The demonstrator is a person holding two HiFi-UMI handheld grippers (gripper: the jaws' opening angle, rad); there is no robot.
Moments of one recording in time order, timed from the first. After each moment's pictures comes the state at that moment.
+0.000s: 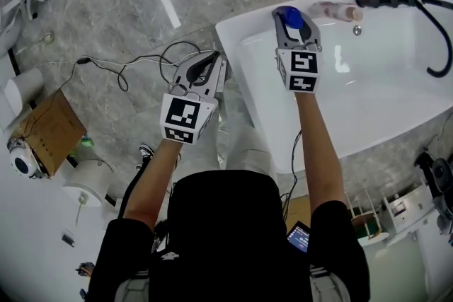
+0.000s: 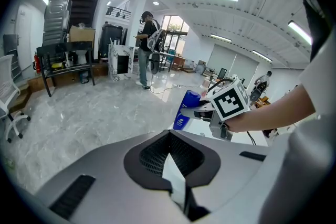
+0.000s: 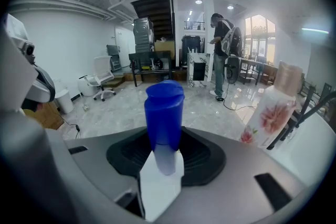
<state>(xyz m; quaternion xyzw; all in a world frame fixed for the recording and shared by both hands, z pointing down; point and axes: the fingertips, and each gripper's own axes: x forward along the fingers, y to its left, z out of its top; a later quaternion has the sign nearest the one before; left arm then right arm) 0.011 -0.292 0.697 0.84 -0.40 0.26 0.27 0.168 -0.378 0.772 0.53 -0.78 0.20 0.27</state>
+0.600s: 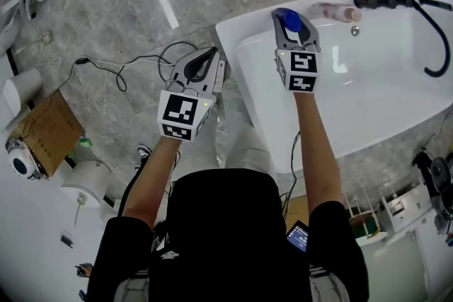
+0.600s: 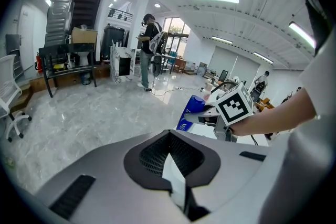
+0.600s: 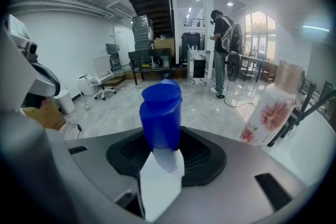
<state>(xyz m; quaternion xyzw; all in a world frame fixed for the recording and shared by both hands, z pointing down) 0.007 -0.304 0.690 0.84 -0.41 0.25 0.27 0.171 -0.372 0.777 0.52 -0.78 0.21 0.28</state>
